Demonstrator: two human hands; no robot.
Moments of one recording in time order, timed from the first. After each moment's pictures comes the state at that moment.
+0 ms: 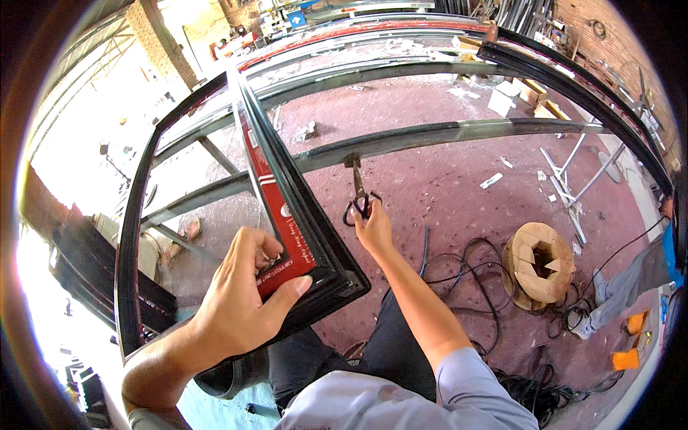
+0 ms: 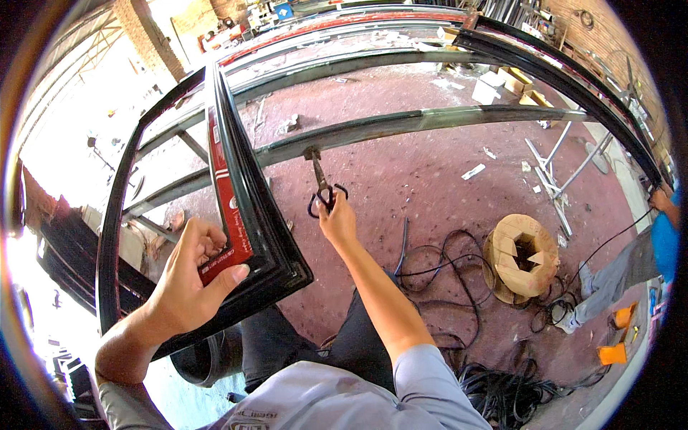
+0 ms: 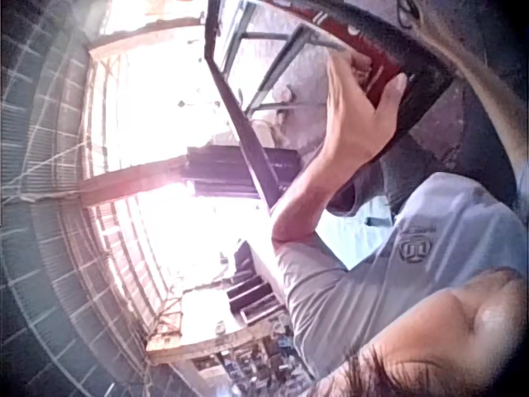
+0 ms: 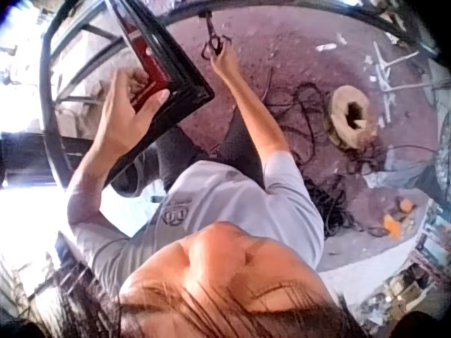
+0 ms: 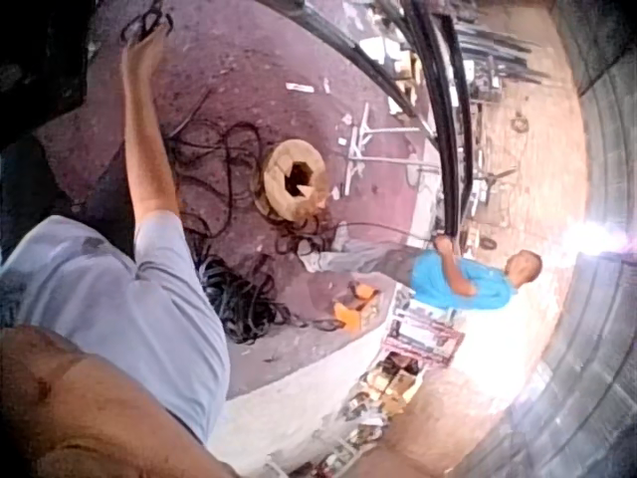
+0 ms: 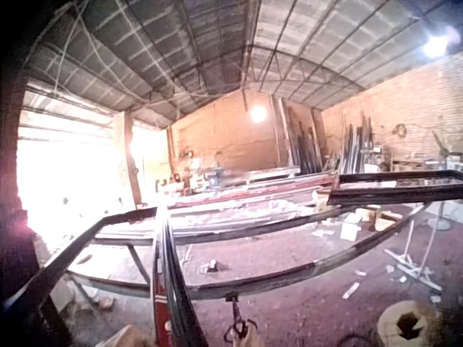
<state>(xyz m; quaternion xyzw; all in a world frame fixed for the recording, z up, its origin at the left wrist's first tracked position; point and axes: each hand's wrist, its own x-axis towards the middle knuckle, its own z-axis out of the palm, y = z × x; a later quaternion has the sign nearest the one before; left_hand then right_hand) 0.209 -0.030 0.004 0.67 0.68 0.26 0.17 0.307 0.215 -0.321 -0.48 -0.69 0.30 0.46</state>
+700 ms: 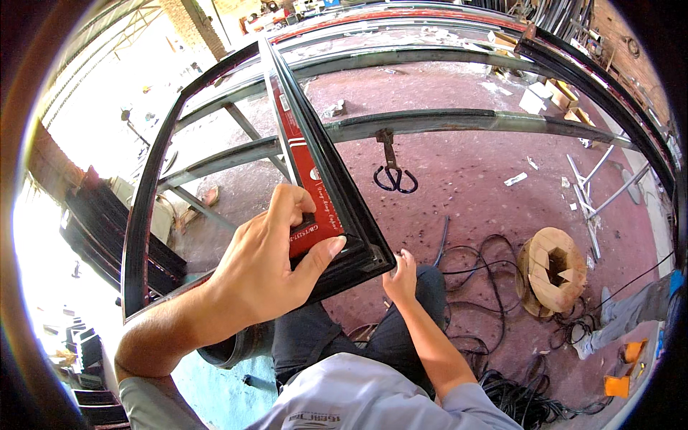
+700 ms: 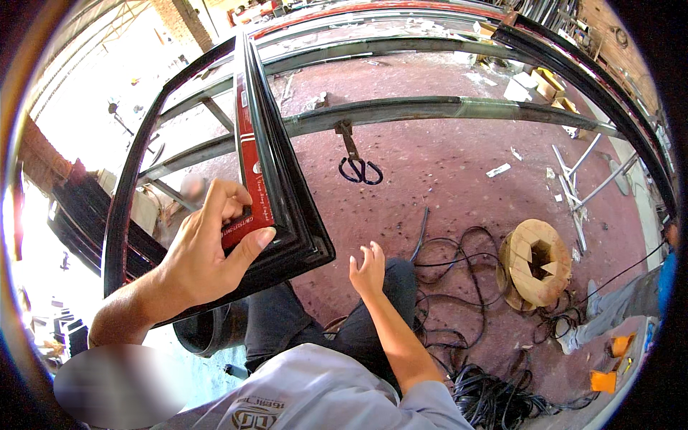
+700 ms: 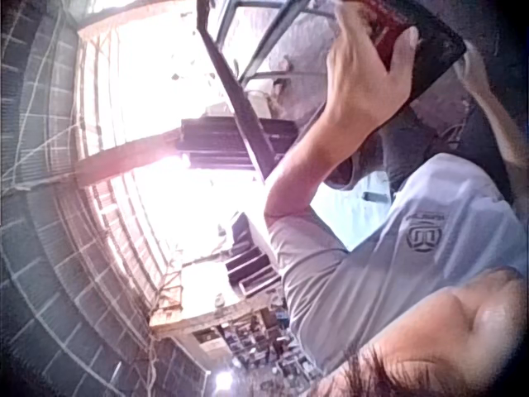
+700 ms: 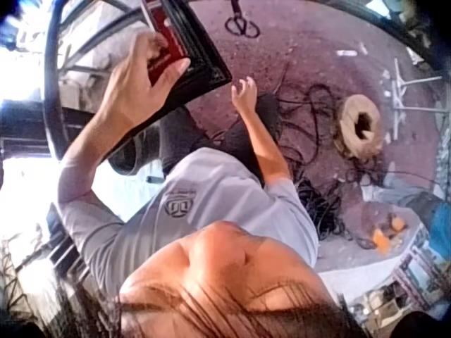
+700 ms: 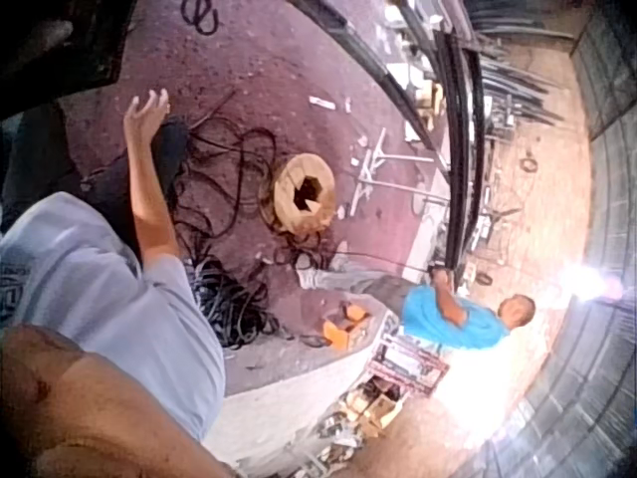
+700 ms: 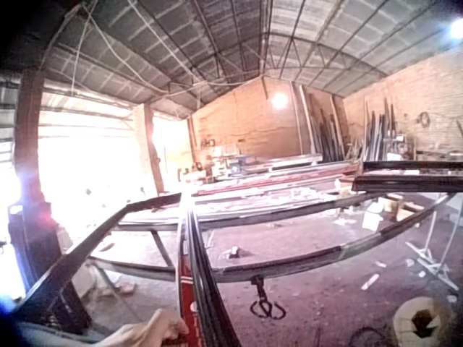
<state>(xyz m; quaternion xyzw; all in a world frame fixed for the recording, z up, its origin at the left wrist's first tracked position) 0.223 -0.022 0.003 0.71 0.65 0.24 0.11 0.366 0.081 -0.463 -0.48 -0.73 0.26 0.41</state>
